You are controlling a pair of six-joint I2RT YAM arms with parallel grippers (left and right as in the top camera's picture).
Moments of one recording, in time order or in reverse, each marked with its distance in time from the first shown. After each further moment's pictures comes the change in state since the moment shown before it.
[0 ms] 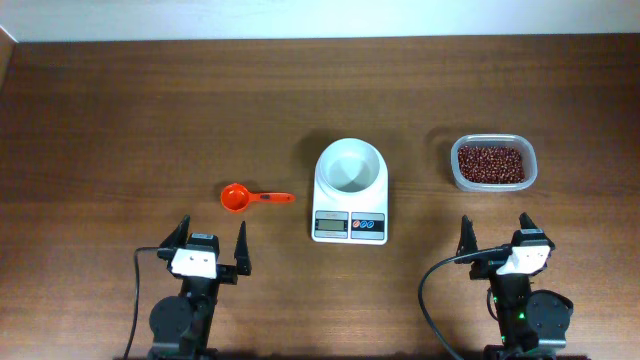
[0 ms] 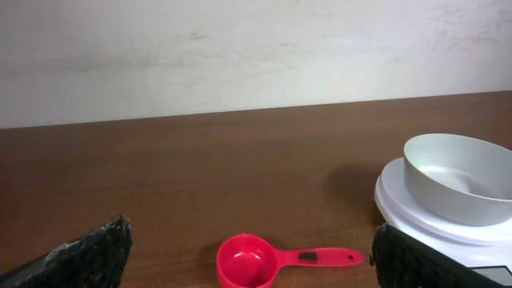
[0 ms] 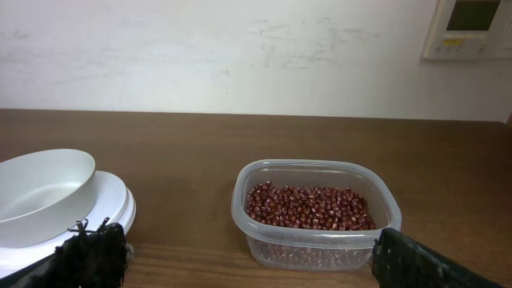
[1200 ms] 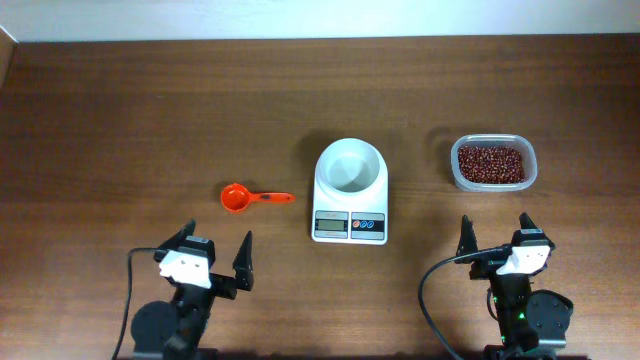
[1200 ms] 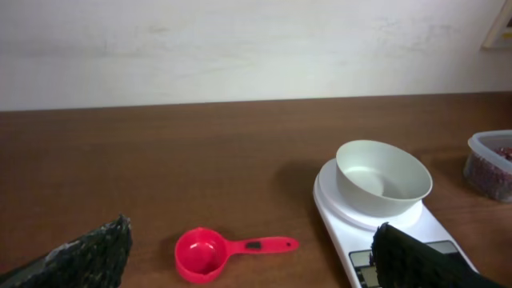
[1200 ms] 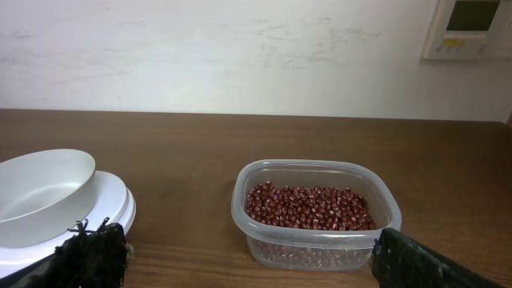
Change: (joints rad) left arm 0.000 0.041 0.268 -0.309 0.125 -0.080; right arm 0.000 0.000 0.000 0.000 0.000 0.000
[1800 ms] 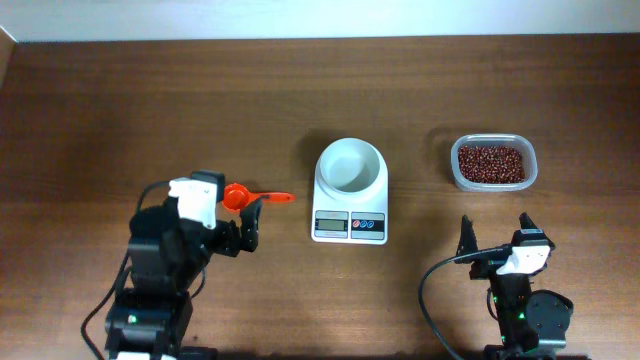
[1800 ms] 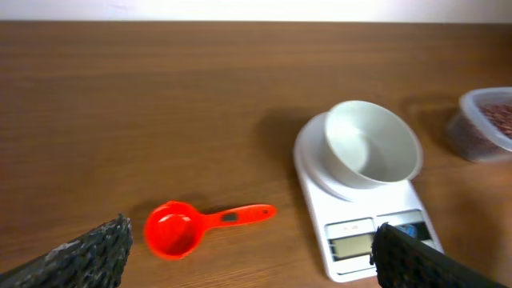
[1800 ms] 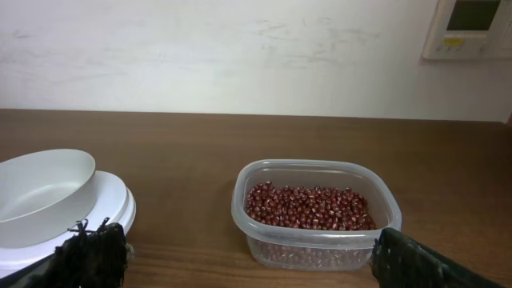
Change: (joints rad) left arm 0.000 0.672 0.372 -0.068 0.108 0.000; right arm 0.000 0.000 0.000 0.001 0.000 0.000
